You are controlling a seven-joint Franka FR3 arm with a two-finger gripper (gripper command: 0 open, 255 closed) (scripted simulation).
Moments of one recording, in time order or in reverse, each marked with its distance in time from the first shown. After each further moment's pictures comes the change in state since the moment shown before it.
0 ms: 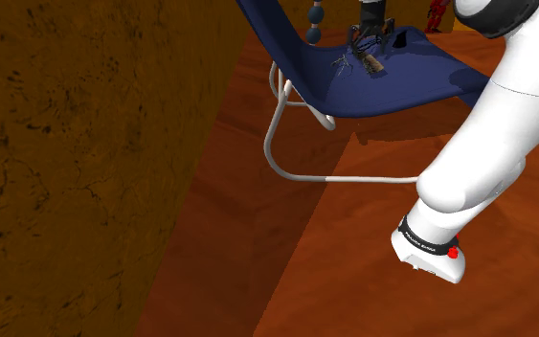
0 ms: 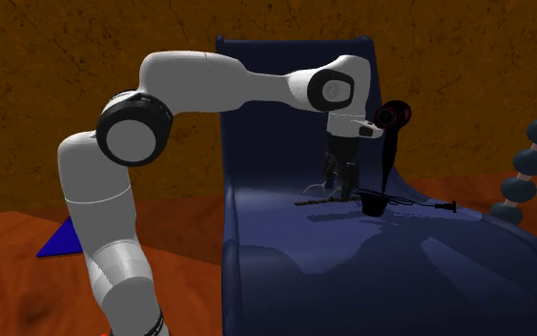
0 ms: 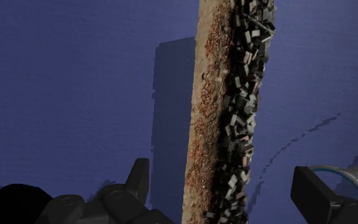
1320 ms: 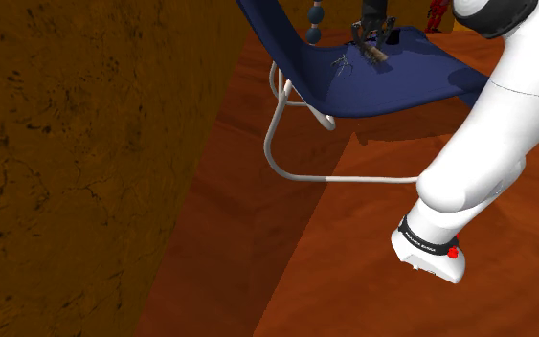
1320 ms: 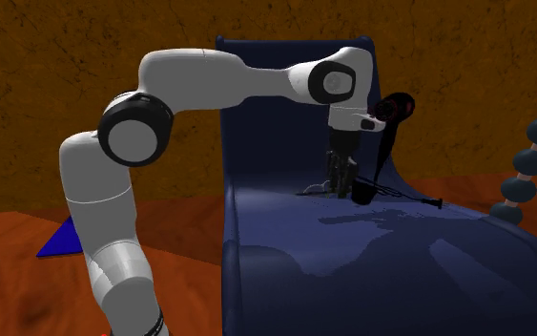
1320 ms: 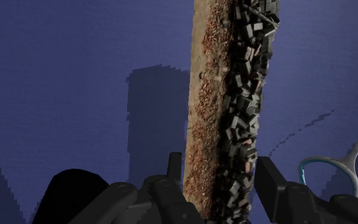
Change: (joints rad) arm -0.003 0.009 -0.002 0.053 0.002 -0.045 -0.009
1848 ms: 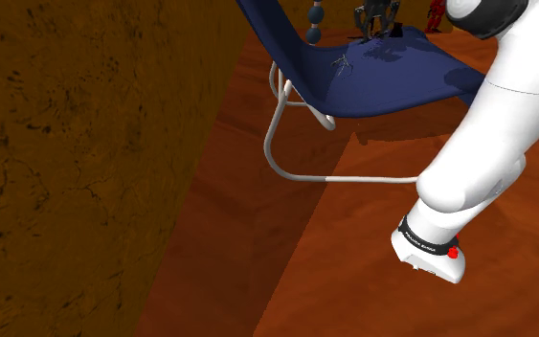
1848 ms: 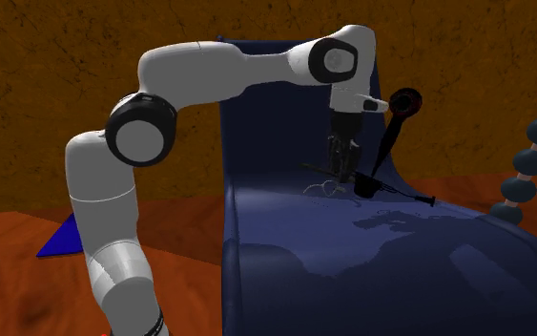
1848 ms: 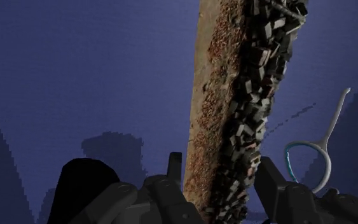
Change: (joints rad) arm -0.002 0.032 -0.001 0.151 0.008 -0.119 -0.017
